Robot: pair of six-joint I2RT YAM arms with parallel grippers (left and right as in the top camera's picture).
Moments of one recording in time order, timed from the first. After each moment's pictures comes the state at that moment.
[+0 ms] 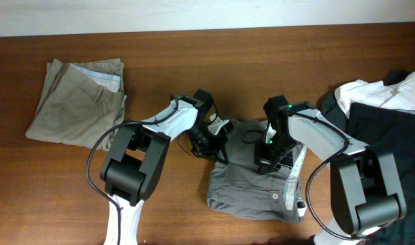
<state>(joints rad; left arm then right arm) -0.49 2.22 1.47 -0.96 0.77 -0.02 0.24 1.81 1.10 -1.06 -0.36 0.42</state>
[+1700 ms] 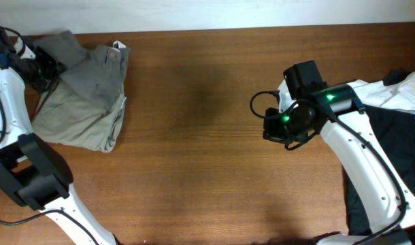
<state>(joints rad) 0.44 2.20 2.08 -0.96 0.45 -0.47 0.24 1.51 1.40 -1.23 -0.31 0.40</state>
